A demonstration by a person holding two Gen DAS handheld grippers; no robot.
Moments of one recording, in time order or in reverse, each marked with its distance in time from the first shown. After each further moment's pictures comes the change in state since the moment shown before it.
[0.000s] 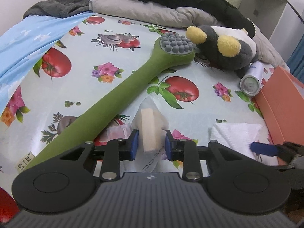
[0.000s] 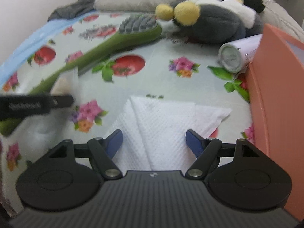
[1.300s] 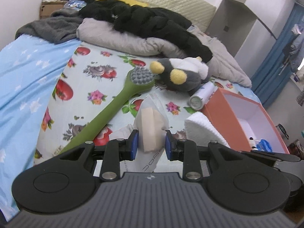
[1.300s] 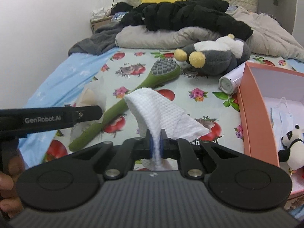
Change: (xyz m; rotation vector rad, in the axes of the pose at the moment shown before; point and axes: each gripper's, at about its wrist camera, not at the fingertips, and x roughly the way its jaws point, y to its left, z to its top) left arm -0.176 -0.004 0.012 0.024 -0.083 -0.187; right arm -0.158 0.055 0.003 0.091 -0.135 0.058
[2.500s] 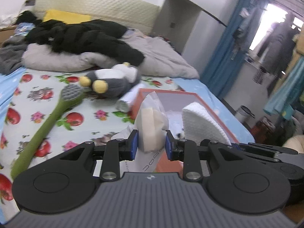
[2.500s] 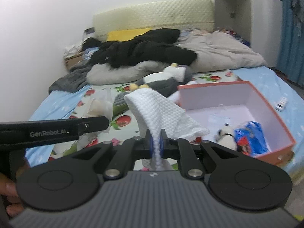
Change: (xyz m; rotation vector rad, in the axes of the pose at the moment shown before) left arm -0.072 -0.158 -0.017 0.200 -0.022 -0.246; right arm -0.156 -0.068 -0.021 0.137 -0.185 -0.156
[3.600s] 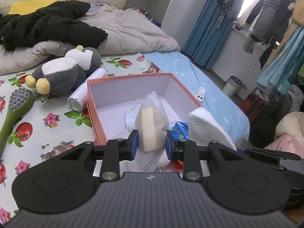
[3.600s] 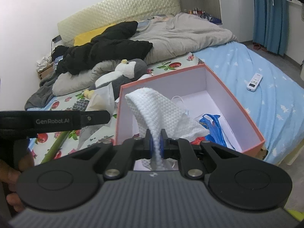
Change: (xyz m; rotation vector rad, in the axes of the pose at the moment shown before) left arm 0.175 -0.095 0.053 0.092 0.199 -0.059; right arm 0.030 -0.144 0.014 0.182 0.066 -0.085
